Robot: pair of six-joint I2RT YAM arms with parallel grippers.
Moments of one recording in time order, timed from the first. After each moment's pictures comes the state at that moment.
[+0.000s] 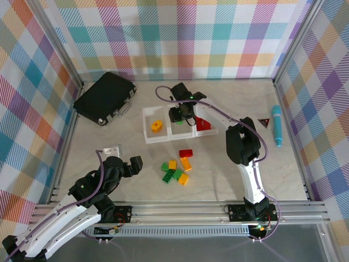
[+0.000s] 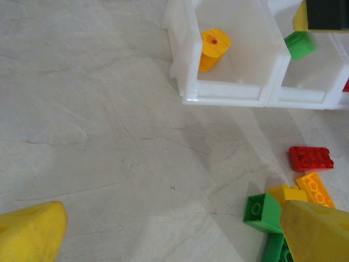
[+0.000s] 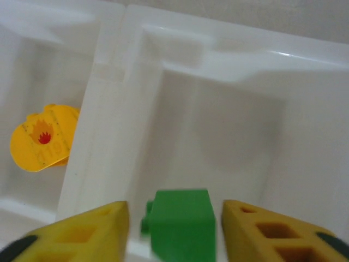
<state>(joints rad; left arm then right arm) -0.74 0.44 0.45 -0.69 -0.37 -0.70 0.64 2.15 1.88 -0.79 0.01 0.23</state>
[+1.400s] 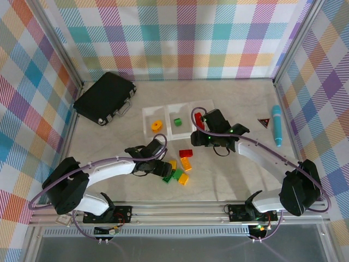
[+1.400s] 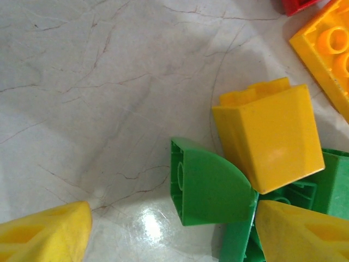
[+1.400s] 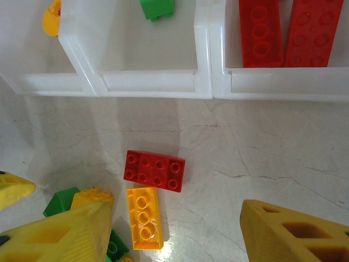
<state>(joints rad) -0.82 1.41 0.72 -0.48 -0.01 -0.47 0.64 1.36 1.03 -0.62 -0.05 0.47</state>
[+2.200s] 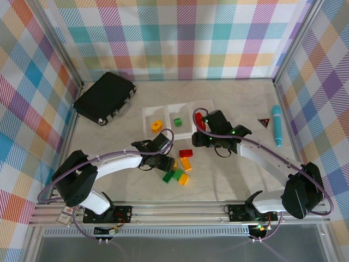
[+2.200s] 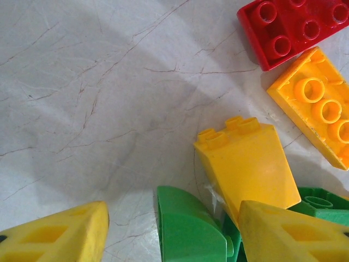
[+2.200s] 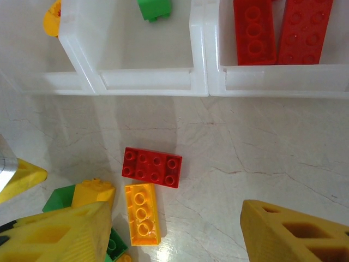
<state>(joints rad) -0.82 1.51 0.84 -0.50 -0.03 -0.41 0.64 1.33 1.01 -0.63 -0.04 0.47</state>
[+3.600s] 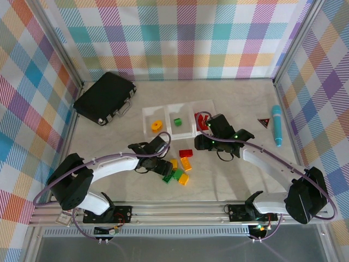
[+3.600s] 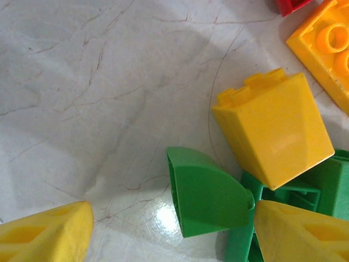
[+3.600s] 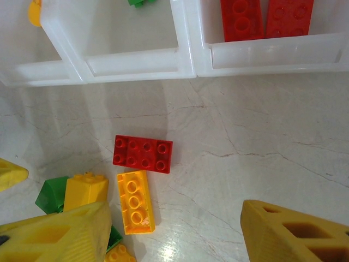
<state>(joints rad) -0.81 1.46 0.80 -0.54 -0.01 -0.39 0.64 1.27 0.94 -0.62 -0.03 0.51</state>
